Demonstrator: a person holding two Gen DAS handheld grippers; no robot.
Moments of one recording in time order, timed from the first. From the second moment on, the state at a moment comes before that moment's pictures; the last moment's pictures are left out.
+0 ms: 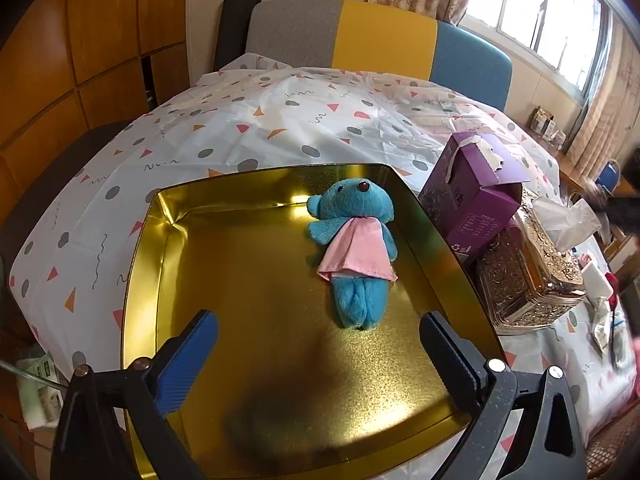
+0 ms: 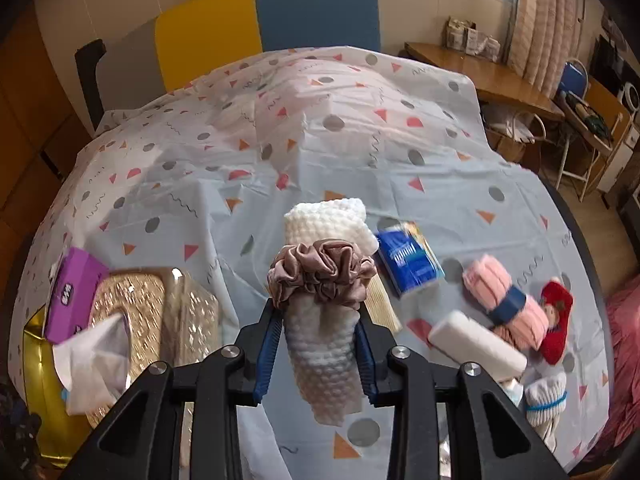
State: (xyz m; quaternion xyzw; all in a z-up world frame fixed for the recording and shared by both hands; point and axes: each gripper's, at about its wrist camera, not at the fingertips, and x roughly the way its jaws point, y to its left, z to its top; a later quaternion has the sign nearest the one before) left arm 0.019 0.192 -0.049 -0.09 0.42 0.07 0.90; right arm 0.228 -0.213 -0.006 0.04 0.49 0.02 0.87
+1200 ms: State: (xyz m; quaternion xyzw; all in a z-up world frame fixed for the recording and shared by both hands) left arm -0.028 0.245 -0.040 -0.10 0.37 0.21 0.90; right arm 0.061 0.096 -0.091 -0.23 0.47 0.31 0.79
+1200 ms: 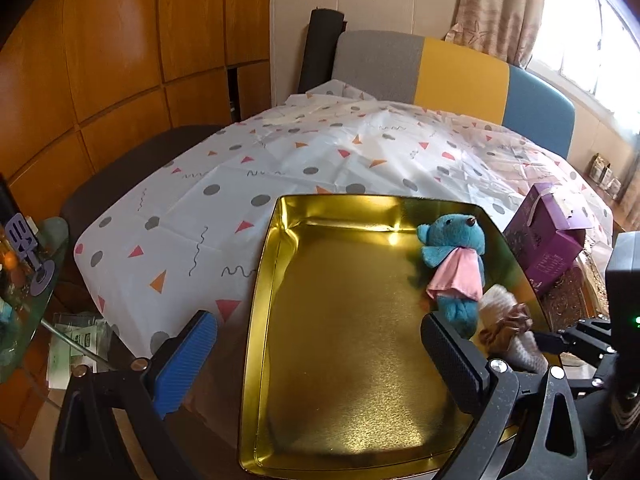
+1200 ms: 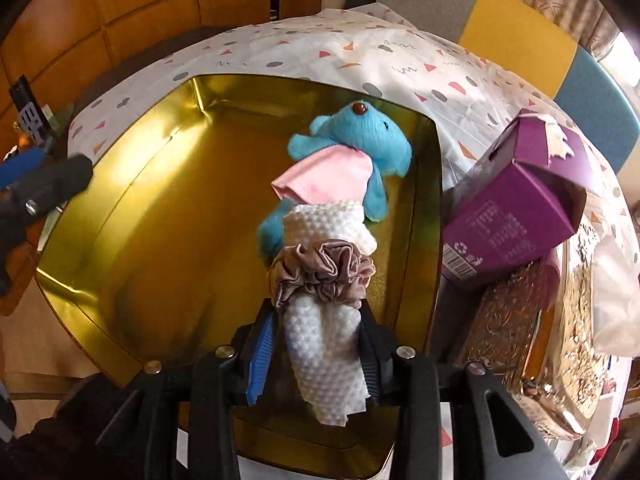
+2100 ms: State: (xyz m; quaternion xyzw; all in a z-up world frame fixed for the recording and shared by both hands) left arm -0.022 0.214 -0.043 -0.09 0.39 0.17 0.90; right arm 0.055 -0.012 -0.025 -0.14 0.38 0.26 0.87
